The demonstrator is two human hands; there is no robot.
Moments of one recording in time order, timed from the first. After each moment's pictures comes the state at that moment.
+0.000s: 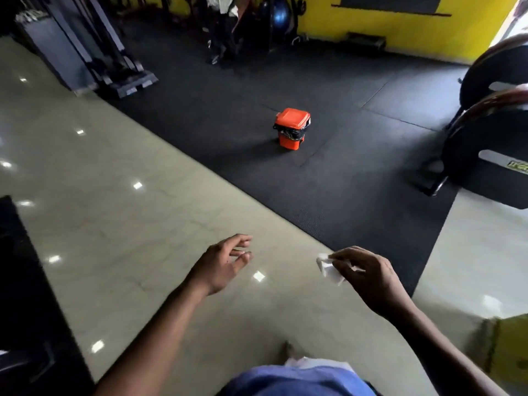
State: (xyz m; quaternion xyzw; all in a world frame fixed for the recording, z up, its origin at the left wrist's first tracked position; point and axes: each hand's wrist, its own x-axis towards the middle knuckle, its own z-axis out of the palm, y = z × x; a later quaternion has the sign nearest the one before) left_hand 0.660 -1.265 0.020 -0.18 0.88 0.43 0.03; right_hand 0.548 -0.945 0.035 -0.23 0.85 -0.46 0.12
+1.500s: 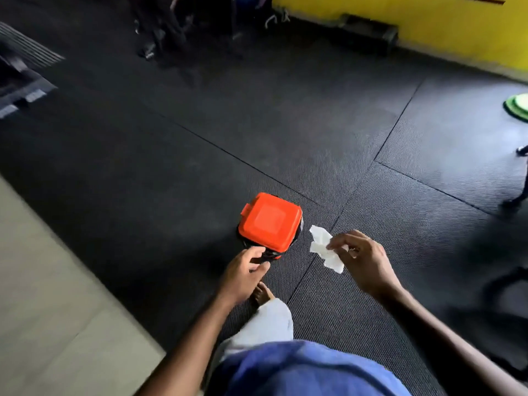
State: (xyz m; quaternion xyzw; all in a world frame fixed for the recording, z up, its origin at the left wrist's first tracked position) left_hand -0.685 -1.726 -0.200 -0.20 0.85 0.48 0.10; right_hand -0.797 -1.459 -0.129 -0.21 0.90 -0.37 0.09
